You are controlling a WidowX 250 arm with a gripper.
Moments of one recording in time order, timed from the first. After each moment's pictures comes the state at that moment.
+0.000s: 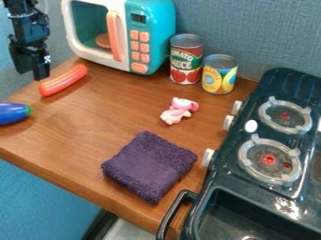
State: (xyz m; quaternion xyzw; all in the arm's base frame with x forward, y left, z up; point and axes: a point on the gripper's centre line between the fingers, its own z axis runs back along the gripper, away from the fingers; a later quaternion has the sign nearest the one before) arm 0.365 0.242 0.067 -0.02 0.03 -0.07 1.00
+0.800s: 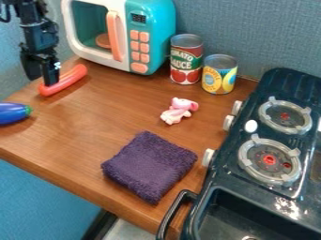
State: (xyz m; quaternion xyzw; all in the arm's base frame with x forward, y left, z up) arm 0.386 0.233 0.046 -0.03 0.03 -0.07 1.00
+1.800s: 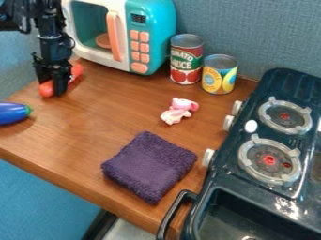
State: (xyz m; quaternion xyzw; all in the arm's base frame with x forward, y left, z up) arm 0.394 0.223 0.020 0.00 0.06 -0.04 1.00
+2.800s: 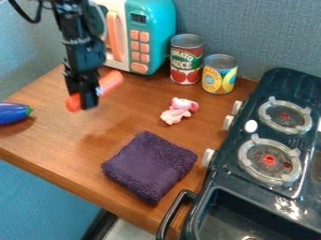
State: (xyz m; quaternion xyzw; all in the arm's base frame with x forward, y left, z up) arm 0.339 0.100 0.056 -0.04 0.03 -0.19 0.98
